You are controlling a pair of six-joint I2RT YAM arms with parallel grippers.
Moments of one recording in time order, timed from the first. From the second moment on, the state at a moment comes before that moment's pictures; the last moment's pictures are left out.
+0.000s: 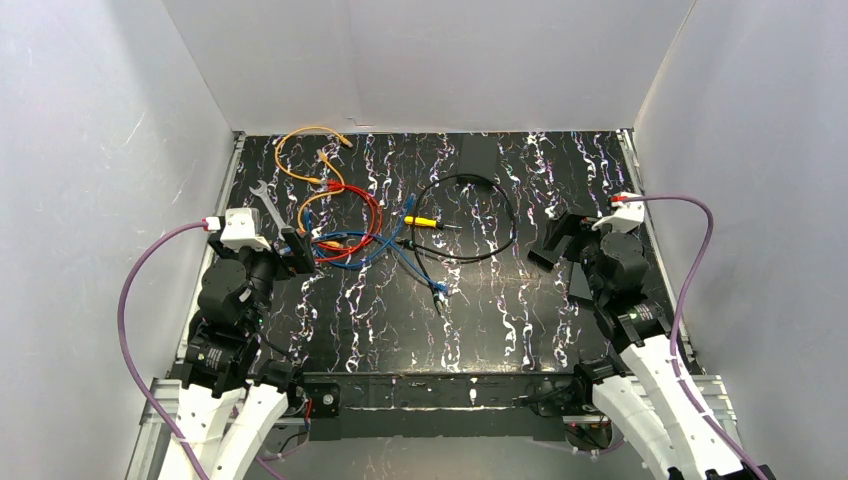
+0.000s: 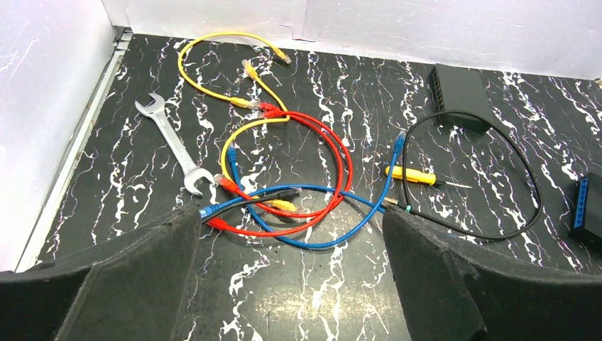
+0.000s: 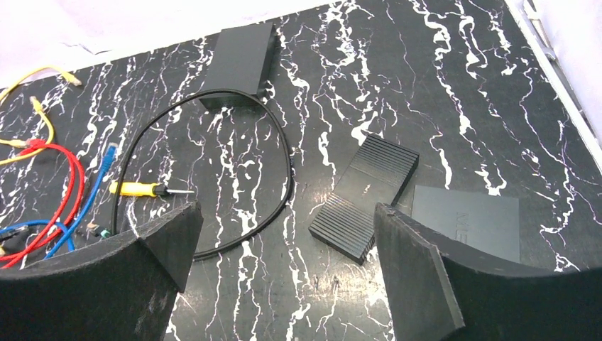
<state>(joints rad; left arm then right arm) -0.26 0.44 0.79 -0.49 -0.22 -0.15 0.30 0.62 0.59 -0.17 0.24 0.32</state>
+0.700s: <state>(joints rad) -0.26 0.40 0.79 -0.51 -0.22 -0.17 0.30 0.96 0.63 -0.22 0.34 0.40</state>
